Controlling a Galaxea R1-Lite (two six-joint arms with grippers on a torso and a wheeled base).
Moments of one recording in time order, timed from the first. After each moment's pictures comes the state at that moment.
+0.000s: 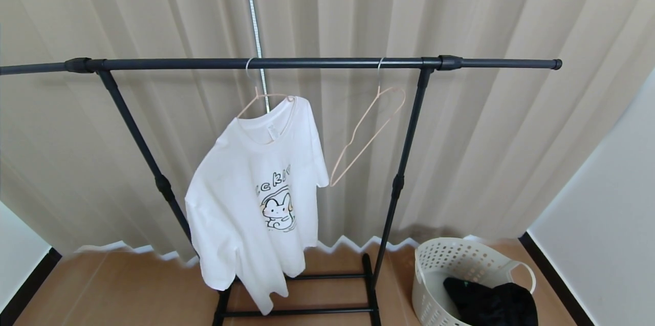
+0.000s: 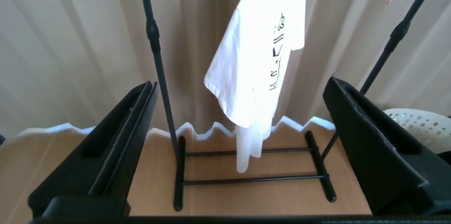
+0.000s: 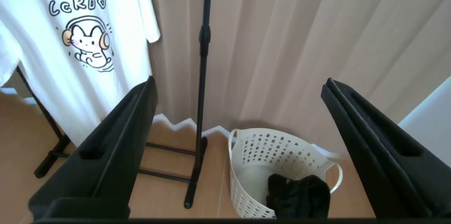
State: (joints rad) left arm 0.00 0.00 -0.01 0.01 -0.02 0.01; right arm 0.01 0.00 0.00 0.00 0.14 -0.06
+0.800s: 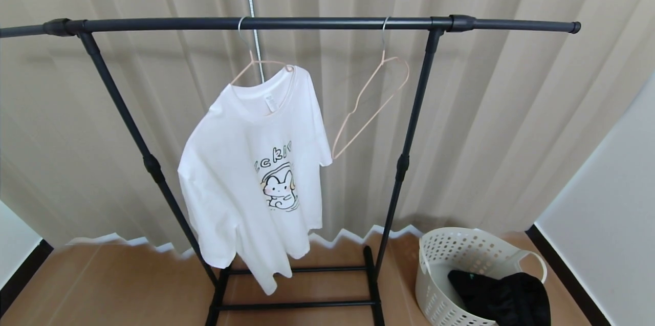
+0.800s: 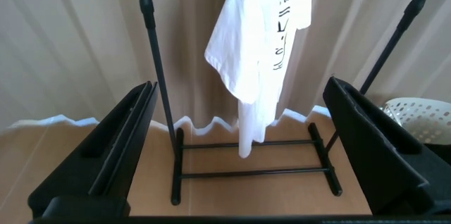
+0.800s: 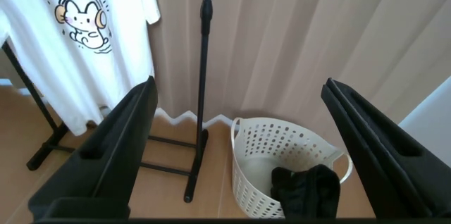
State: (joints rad) left arm 0.00 0.00 -0.01 0.01 -0.02 0.01; right arm 0.01 0.00 0.00 0.00 0.14 -0.06
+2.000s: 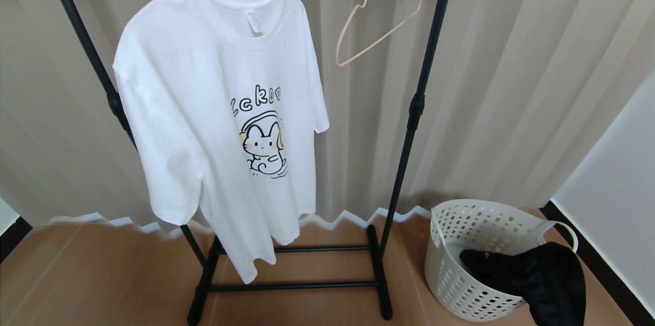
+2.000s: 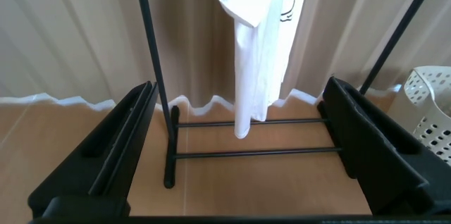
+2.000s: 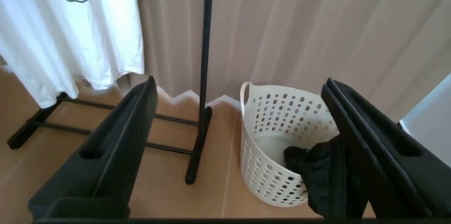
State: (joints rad) left arm 0.00 0.00 -0.01 0.01 -0.02 0.01; right arm 0.01 0.00 0.00 -0.01 0.14 -0.06
